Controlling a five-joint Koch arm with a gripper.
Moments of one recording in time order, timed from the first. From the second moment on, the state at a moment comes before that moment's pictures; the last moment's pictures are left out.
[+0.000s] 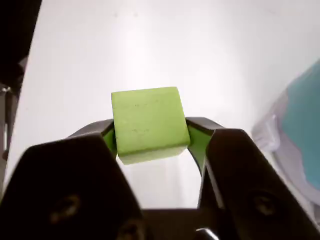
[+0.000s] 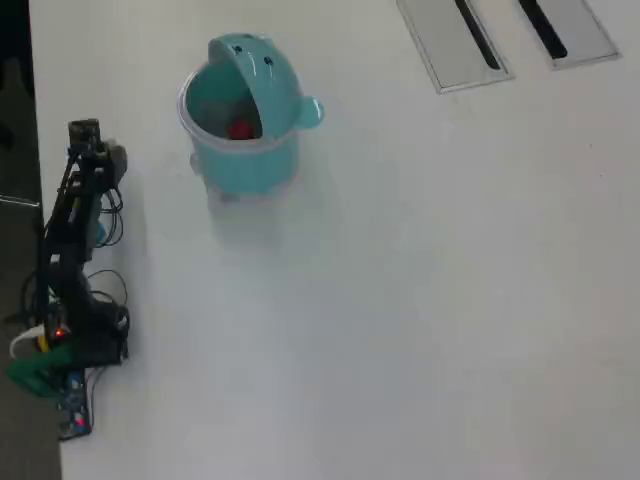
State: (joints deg) arm -77.8 87.5 102.0 18.3 -95.6
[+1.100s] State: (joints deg) arm -54.1 80.2 58.1 38.1 -94.5
